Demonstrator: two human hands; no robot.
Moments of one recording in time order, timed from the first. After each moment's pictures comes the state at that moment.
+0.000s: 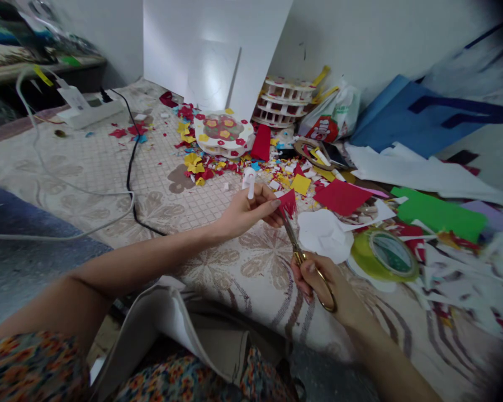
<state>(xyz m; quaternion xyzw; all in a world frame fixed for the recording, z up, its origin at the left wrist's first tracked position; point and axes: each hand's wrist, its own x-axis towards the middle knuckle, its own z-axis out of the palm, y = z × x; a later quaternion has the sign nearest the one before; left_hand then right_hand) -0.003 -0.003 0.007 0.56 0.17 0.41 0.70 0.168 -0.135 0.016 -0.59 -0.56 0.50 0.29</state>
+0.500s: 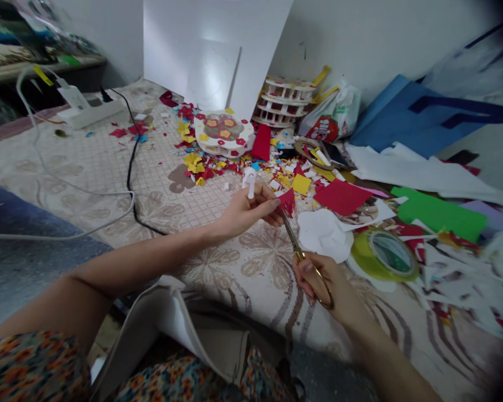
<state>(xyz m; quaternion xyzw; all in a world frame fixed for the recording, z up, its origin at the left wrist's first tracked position) -0.004 -0.003 0.007 0.56 0.18 0.41 0.70 0.163 -0.133 0.019 -0.61 -0.49 0.54 0.31</state>
